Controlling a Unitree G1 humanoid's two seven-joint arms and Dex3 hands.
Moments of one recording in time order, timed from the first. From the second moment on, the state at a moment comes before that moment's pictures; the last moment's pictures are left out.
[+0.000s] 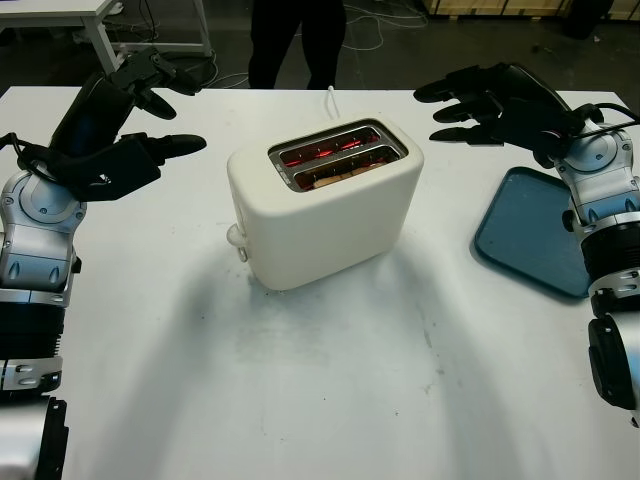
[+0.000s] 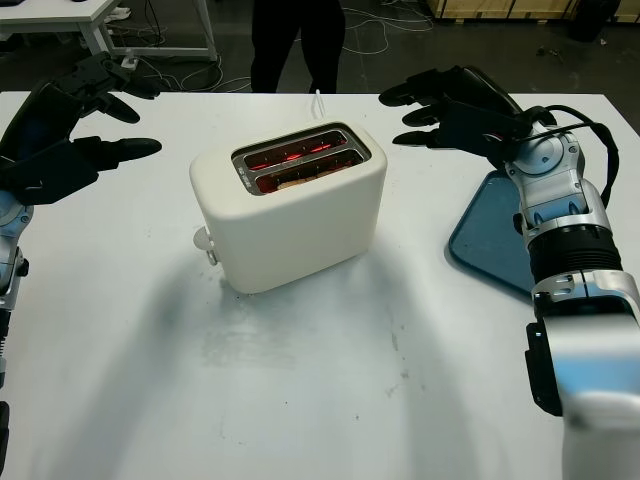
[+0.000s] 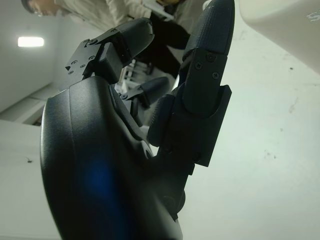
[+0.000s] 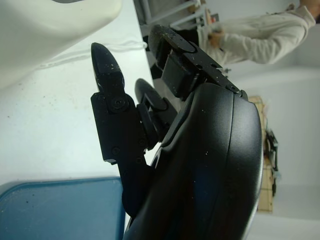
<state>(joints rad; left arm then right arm) -0.58 0.62 0.07 0.19 0.20 -0.10 -0.28 -0.95 -0.59 0.09 0.83 -0.22 -0.28 0.45</state>
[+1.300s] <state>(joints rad) -0.56 0.62 0.08 0.19 0.19 -0.09 -0.28 -0.95 -0.59 0.08 0.83 -0.22 -0.29 0.45</state>
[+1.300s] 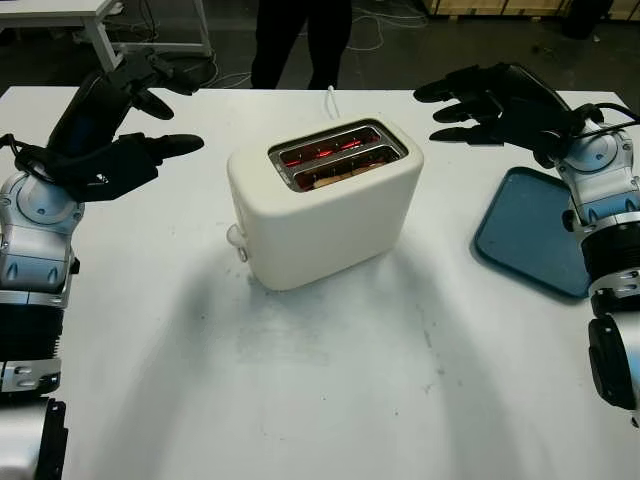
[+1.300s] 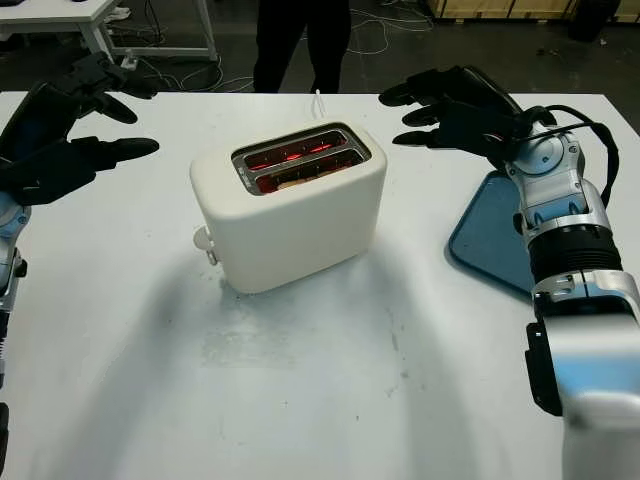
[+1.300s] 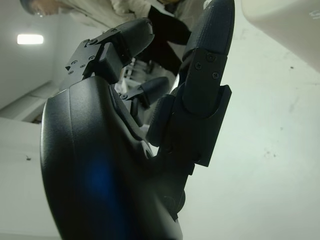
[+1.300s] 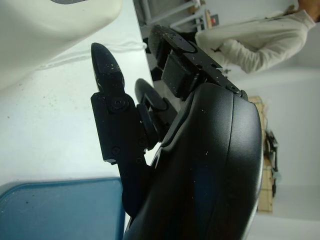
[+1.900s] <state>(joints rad) -0.56 0.62 0.08 0.19 0.19 -0.09 -0.29 -0.95 -0.59 0.08 0.83 -0.22 -0.29 0.45</state>
